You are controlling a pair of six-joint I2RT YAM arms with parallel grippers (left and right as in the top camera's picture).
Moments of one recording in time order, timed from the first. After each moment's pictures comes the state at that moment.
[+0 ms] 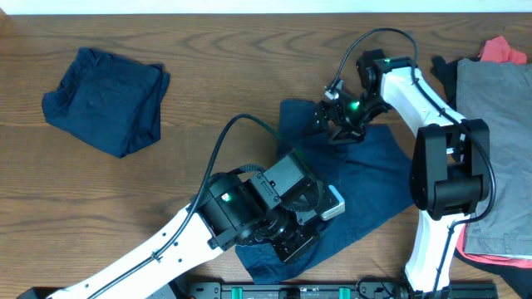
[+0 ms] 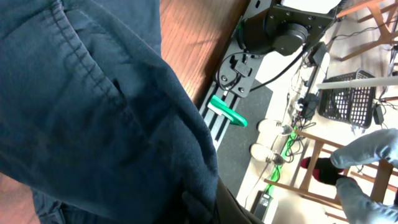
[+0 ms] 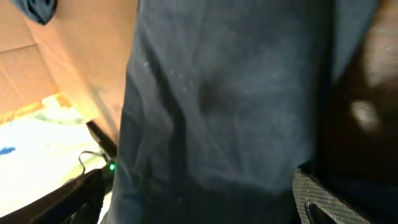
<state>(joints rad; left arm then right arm) -0.98 1.31 1.29 -1.15 0.48 -0.07 0.16 2.16 1.62 -1.14 -0.77 0.04</state>
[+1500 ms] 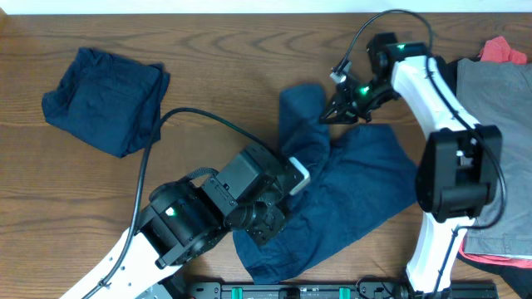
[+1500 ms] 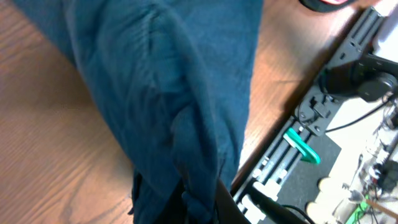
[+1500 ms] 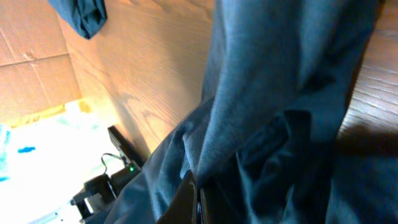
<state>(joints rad) -0.87 1.15 1.29 -1.16 0.19 -0.09 0.13 2.11 1.75 -1.24 -0.81 0.02</state>
